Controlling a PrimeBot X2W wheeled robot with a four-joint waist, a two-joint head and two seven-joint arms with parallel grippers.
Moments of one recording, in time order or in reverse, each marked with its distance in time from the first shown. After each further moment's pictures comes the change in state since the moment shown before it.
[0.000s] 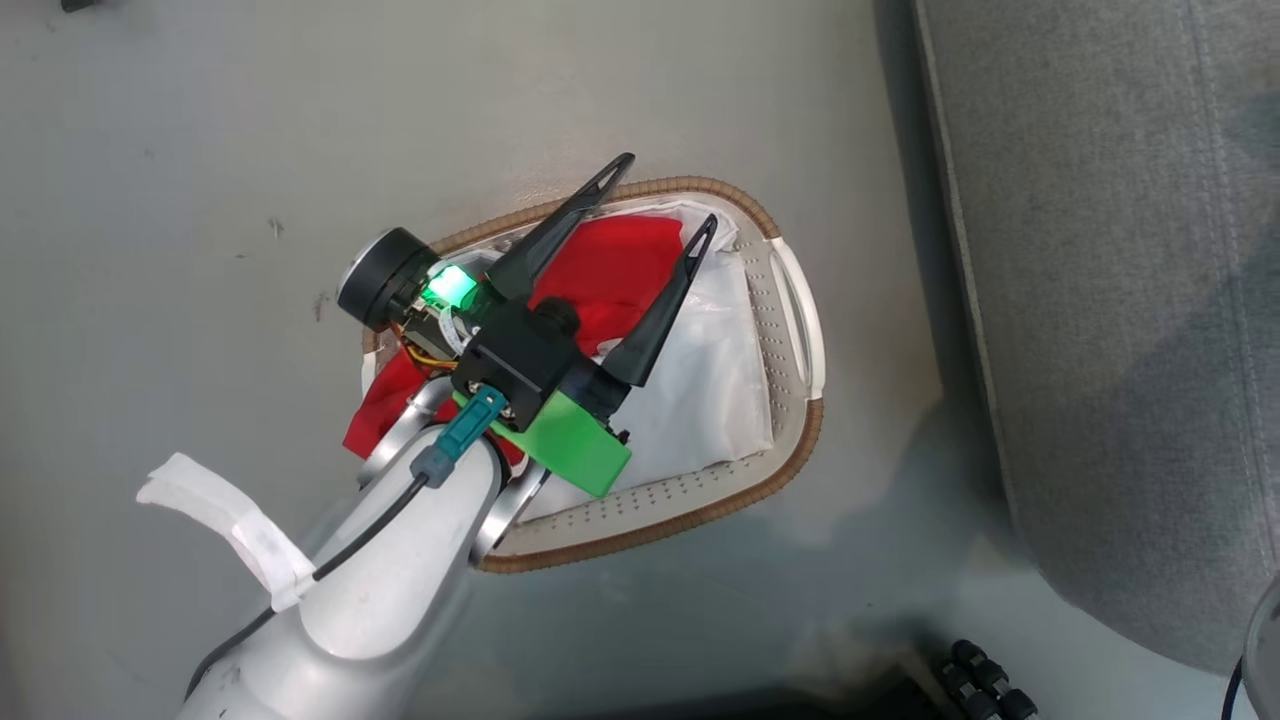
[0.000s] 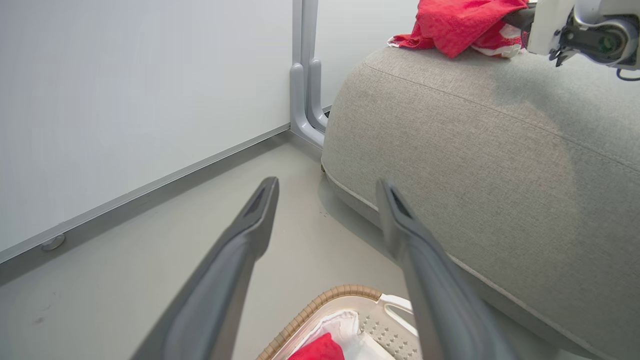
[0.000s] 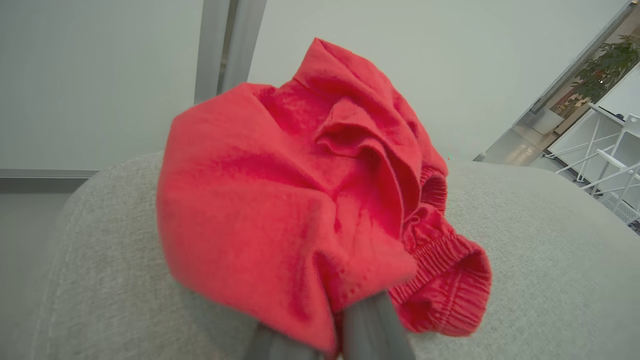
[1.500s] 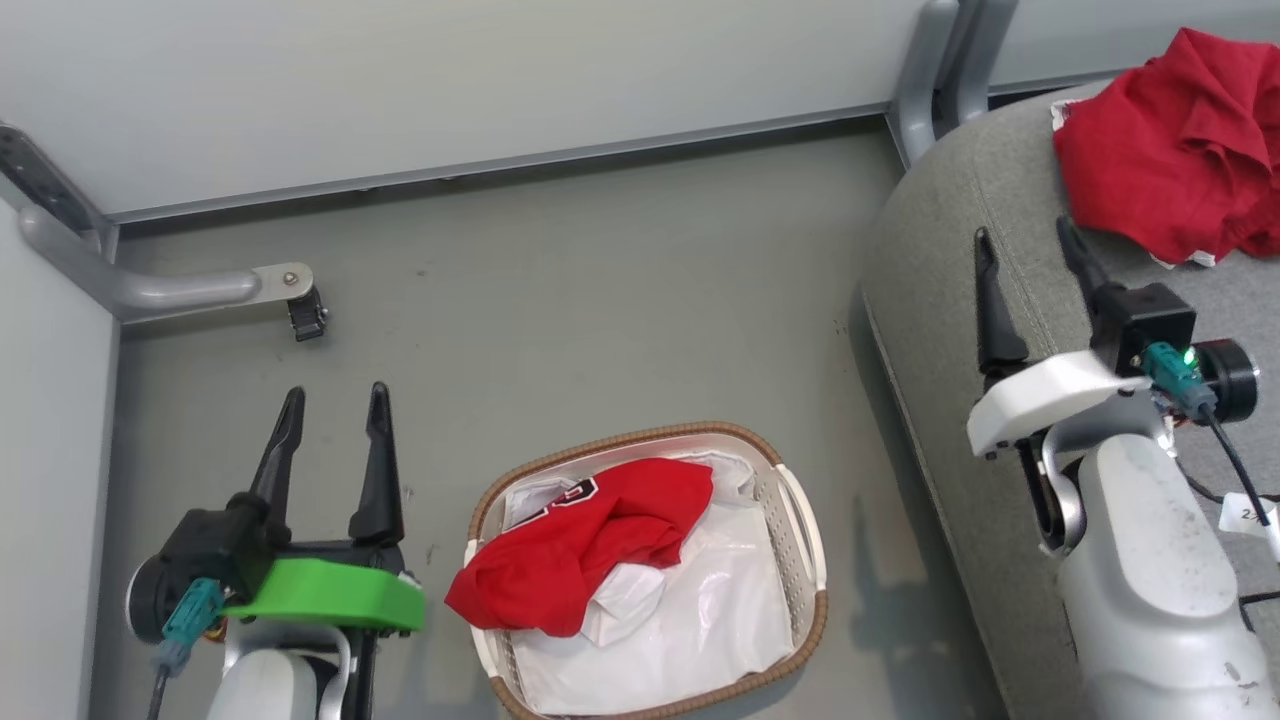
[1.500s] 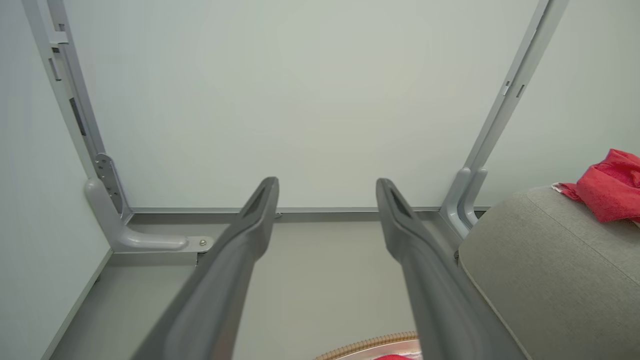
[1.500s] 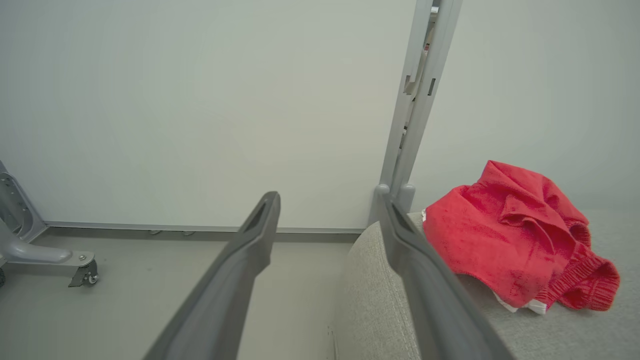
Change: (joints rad) left arm 0.496 -0.110 0.574 -0.029 -0.066 0.004 0.000; right arm 0.431 0.164 0.454 -0.087 0.277 0.000 0.000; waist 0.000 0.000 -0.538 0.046
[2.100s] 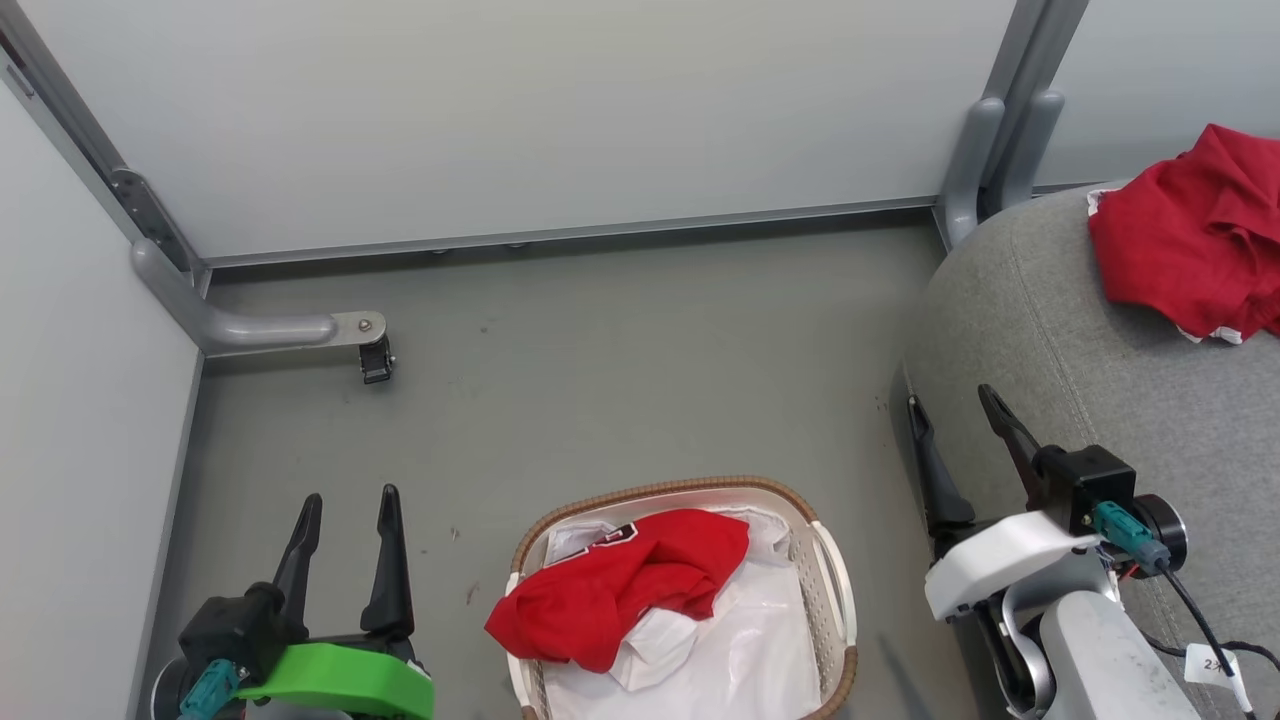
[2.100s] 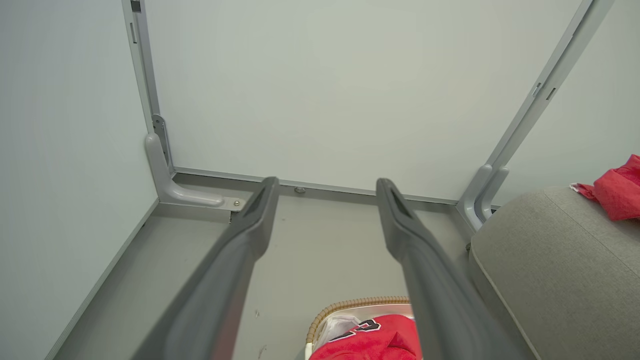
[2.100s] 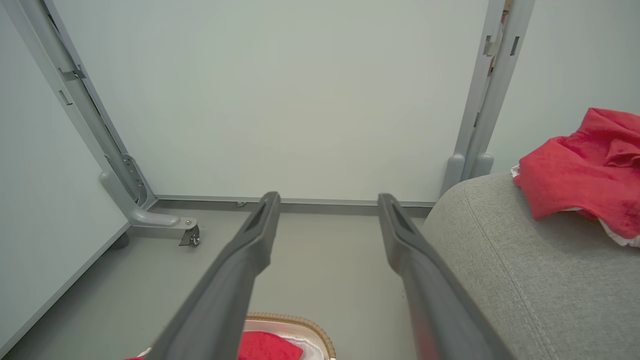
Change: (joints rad) left arm 0.142 -0.010 0.016 0.031 -0.045 -0.003 0.000; right arm 0.276 0.003 0.155 -0.114 0.173 0.000 0.000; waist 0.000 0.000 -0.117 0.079
